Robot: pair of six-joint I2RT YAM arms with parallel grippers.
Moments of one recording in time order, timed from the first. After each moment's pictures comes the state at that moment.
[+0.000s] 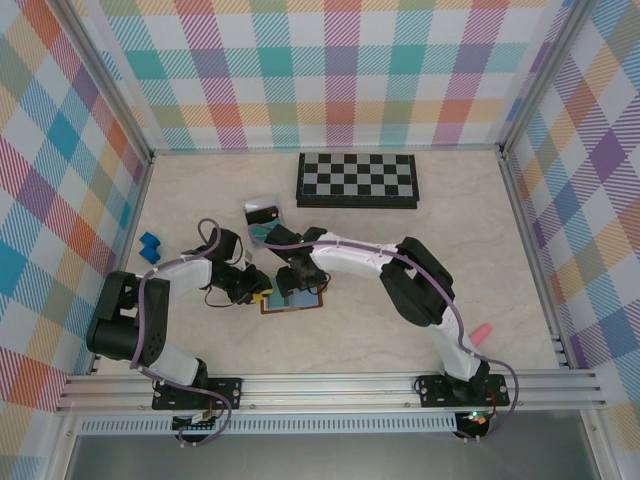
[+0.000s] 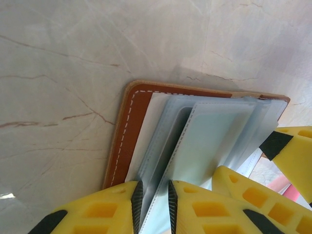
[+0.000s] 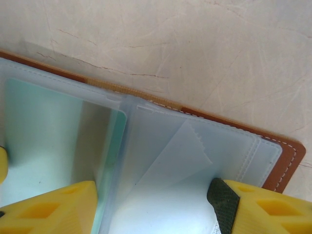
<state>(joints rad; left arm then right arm) -0.21 1.53 0.69 -0.45 0.56 -0.68 0.98 2.17 1.66 -0.84 0.00 0.58</state>
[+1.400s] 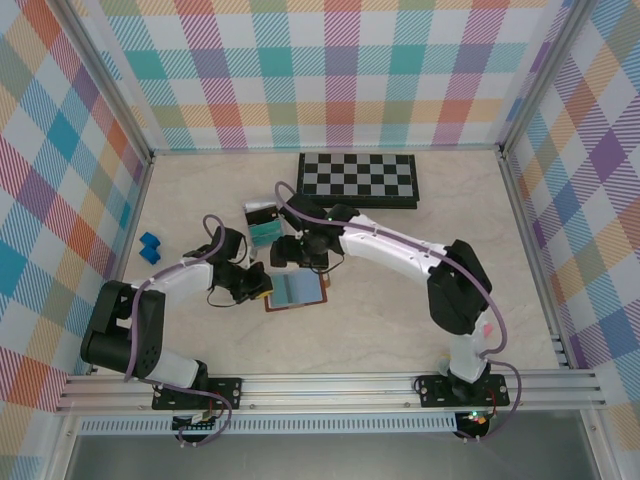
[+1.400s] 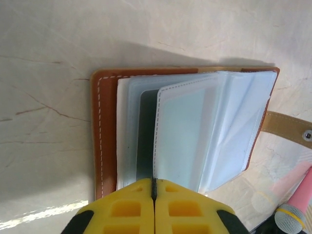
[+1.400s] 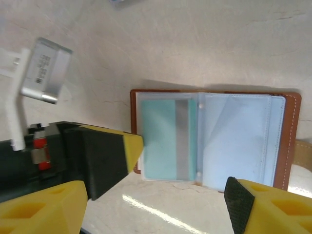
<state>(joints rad) -0.26 1.46 0.69 -0.44 0.52 -0.63 0.92 1.92 1.65 -0.81 -0.14 0.84</state>
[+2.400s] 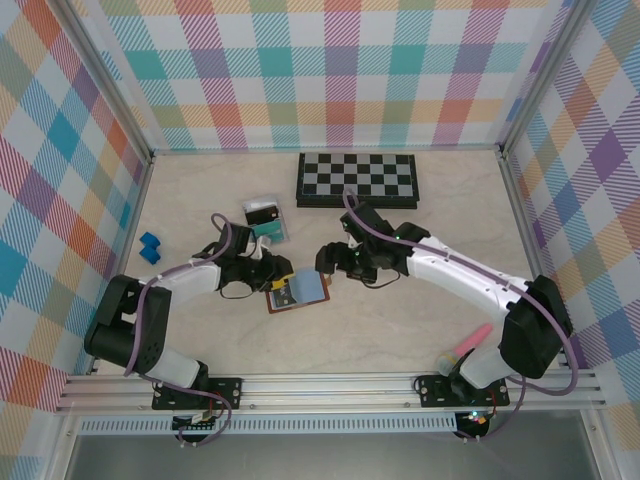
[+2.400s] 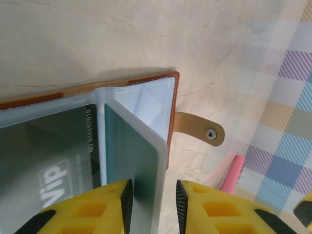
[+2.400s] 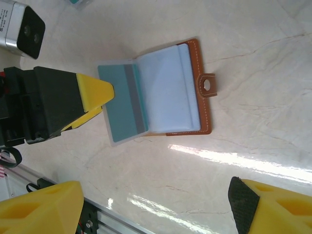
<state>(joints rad) -0.33 1.50 0.68 -0.15 0.69 -0.88 0.79 1.48 1.17 -0.71 -0.23 0.86</state>
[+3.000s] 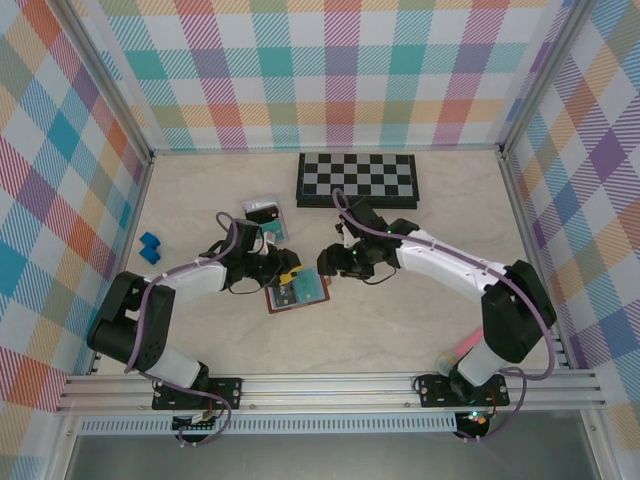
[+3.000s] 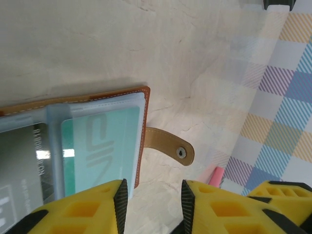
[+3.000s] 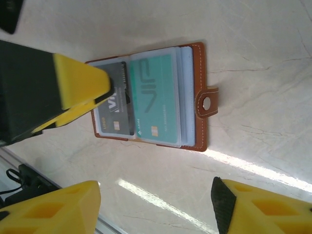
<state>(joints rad) -0.37 1.50 0.70 -0.07 0.63 -1.01 0.74 1.60 1.18 -0.65 -0.32 0.69</state>
